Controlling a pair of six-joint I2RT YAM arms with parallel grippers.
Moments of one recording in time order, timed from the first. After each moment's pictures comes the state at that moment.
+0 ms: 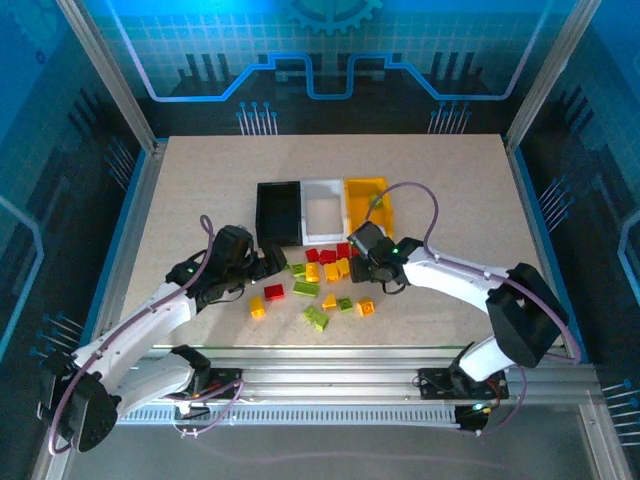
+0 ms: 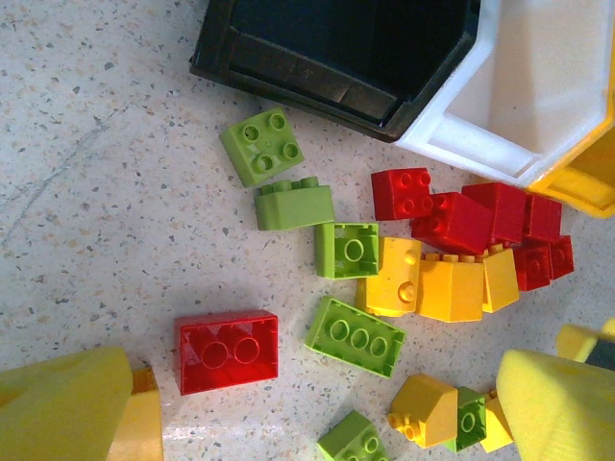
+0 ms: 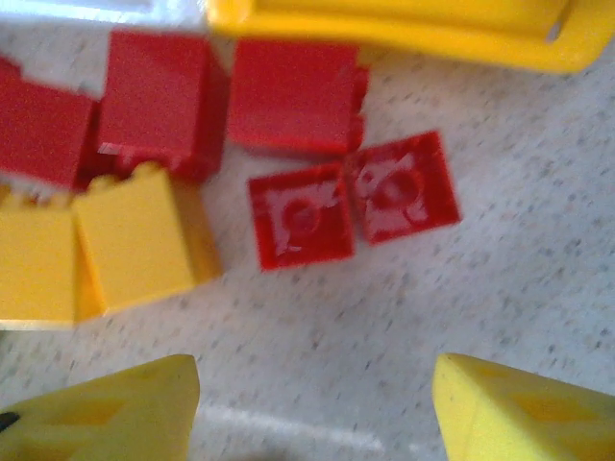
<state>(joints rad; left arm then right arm) -0.48 1.01 0.70 -0.58 -0.01 -0.90 0.71 1.53 0.93 -0.56 0.23 0.56</state>
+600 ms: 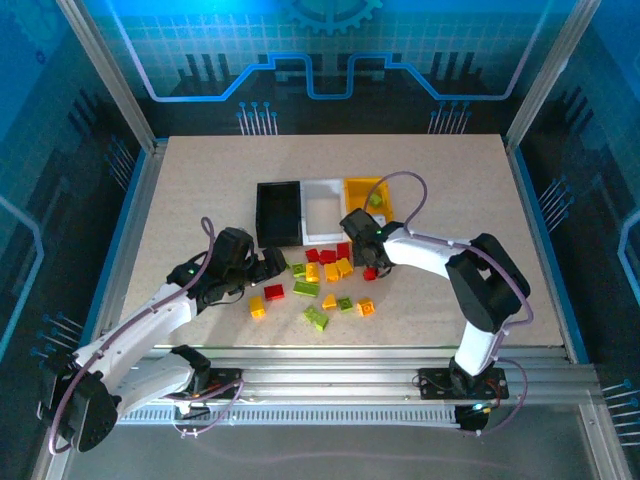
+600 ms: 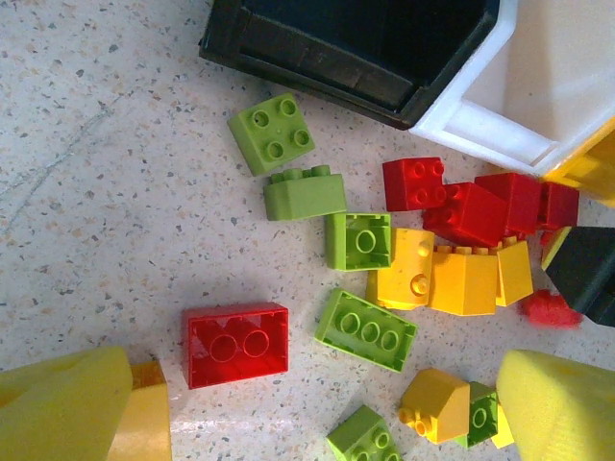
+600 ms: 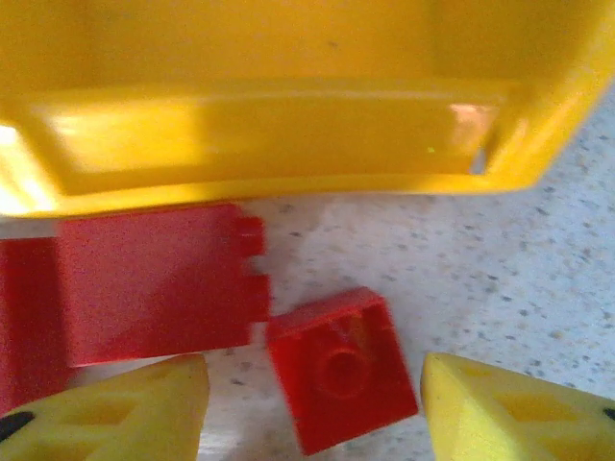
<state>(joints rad) -0.48 1.01 0.68 -0.57 -0.01 -0.90 0.65 1.77 1.06 -0.57 0.37 0.62</state>
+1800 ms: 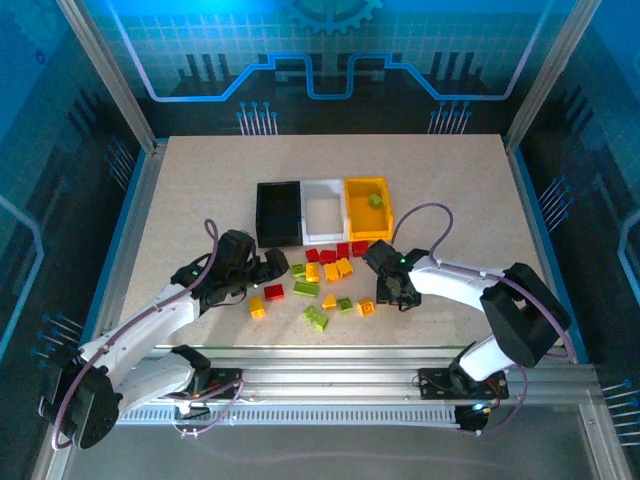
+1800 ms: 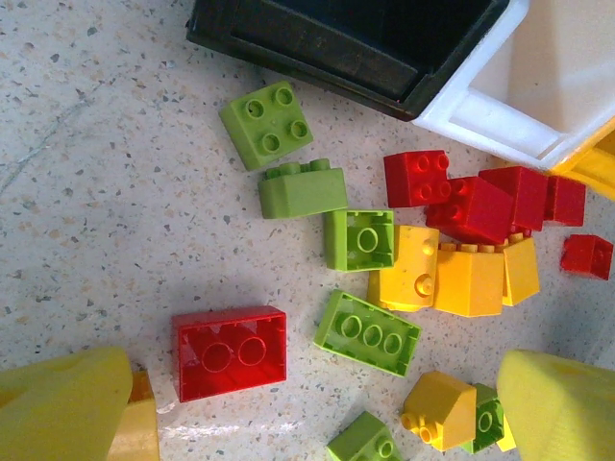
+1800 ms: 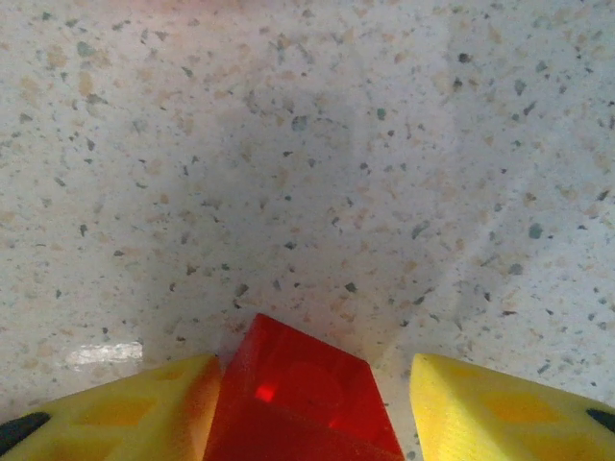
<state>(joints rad) -0.48 1.03 0.64 -0.51 0.01 -0.90 0.67 1.51 0.76 -0.71 0.22 0.78</state>
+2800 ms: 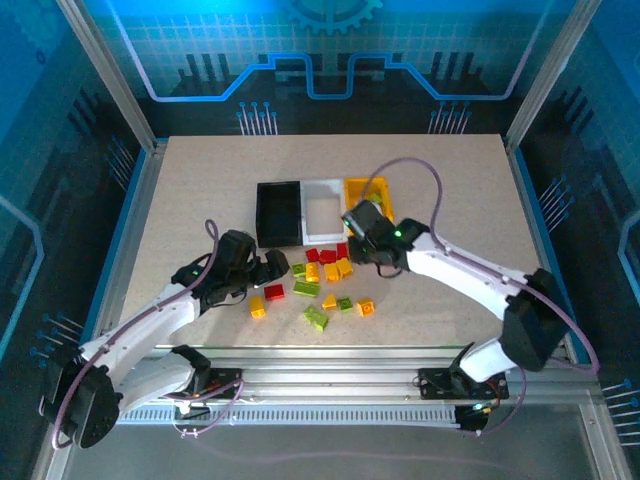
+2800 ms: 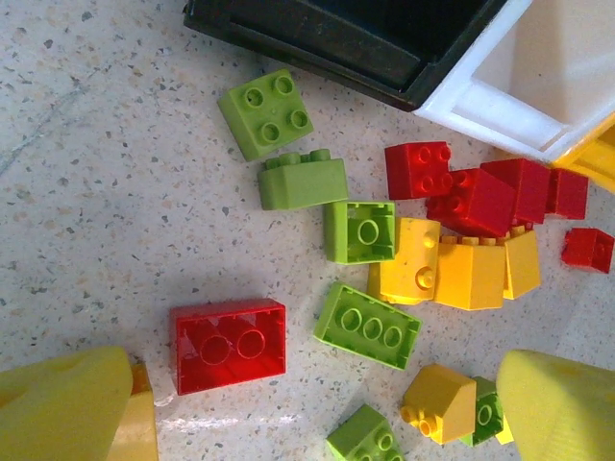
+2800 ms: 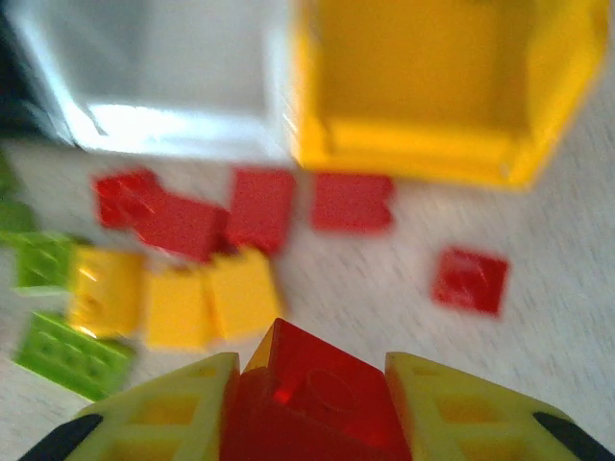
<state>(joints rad) -0.48 1.03 0.64 -0.52 0.03 -0.90 0.75 1.53 1.21 -0.73 0.26 0.54</state>
